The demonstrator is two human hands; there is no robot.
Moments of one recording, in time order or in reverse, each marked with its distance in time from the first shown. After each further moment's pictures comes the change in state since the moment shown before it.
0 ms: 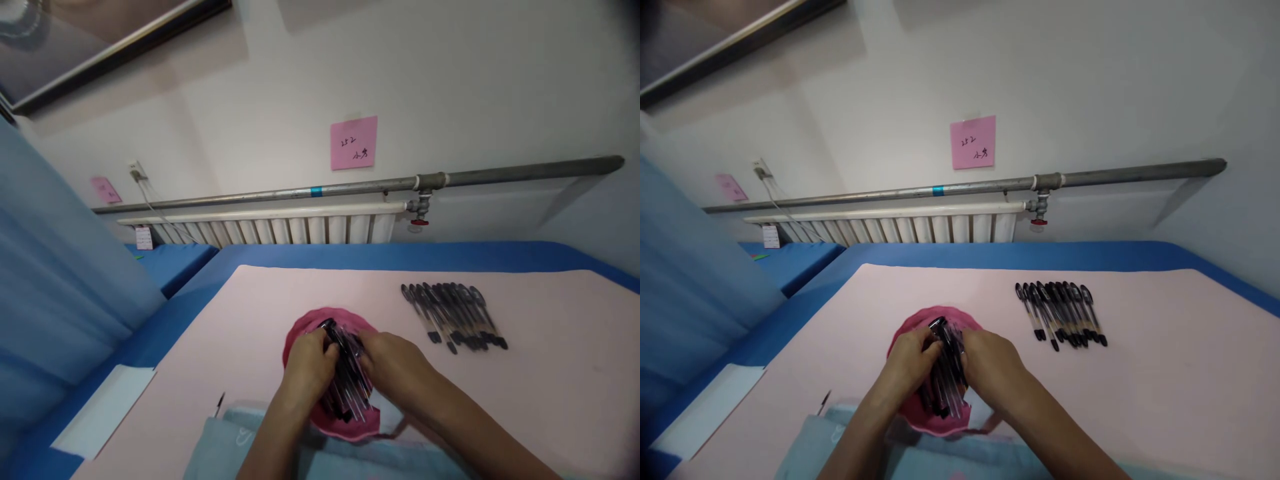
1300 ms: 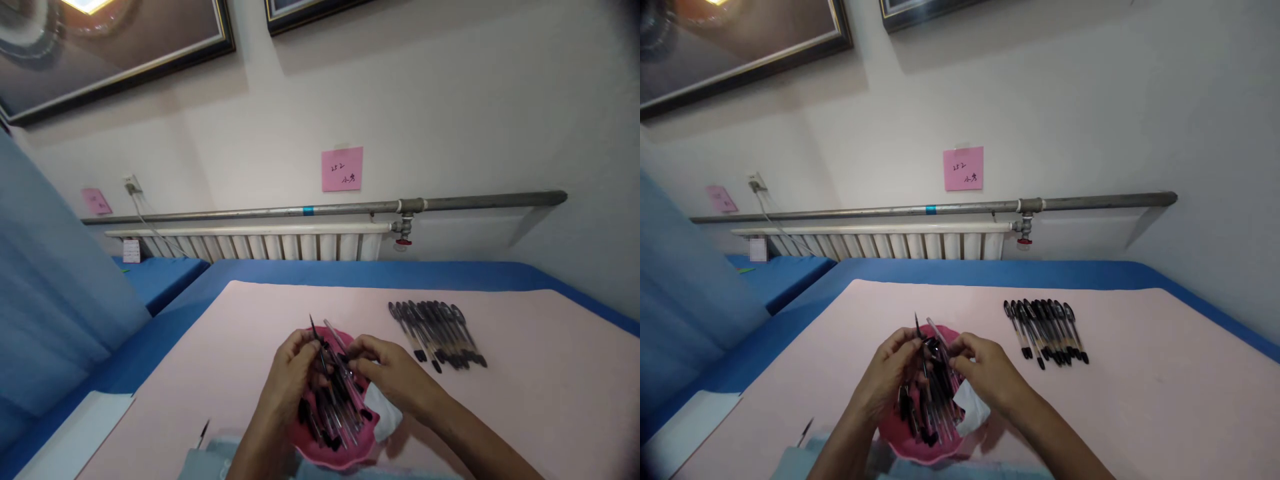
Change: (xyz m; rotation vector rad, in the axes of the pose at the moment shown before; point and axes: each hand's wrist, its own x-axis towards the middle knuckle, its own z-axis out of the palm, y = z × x) left_hand -0.006 0.002 -0.011 -1.200 -0.089 -0.063; right_hand -0.001 0.009 -0.019 0.933 -0.001 0.118
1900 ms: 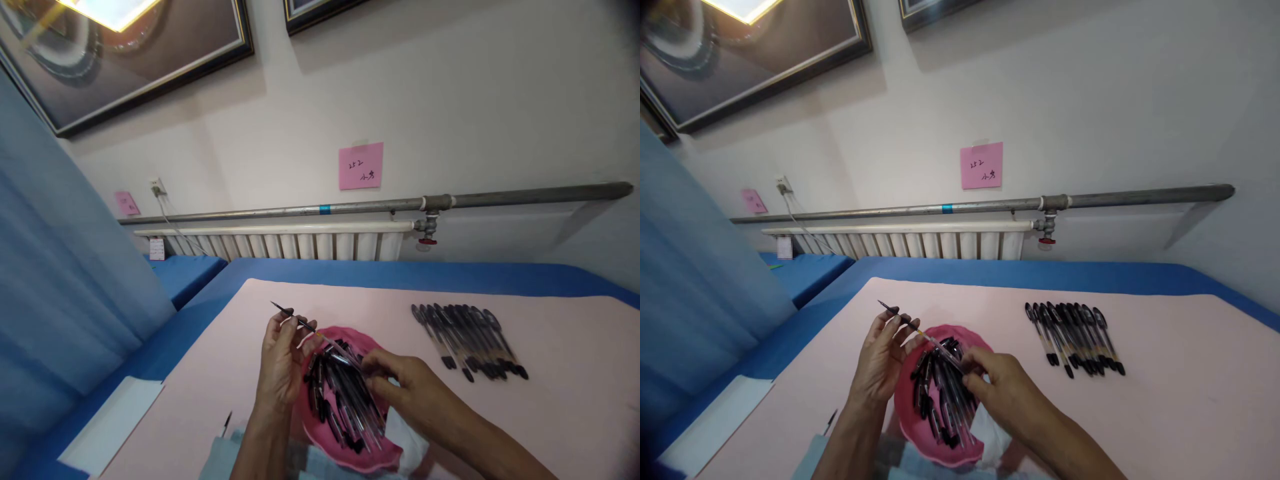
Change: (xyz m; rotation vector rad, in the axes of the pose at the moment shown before) left_hand 0.005 0.020 -0.021 -0.465 0.266 0.218; right_hand -0.008 -0.003 0.011 -0.164 -0.090 -0.111
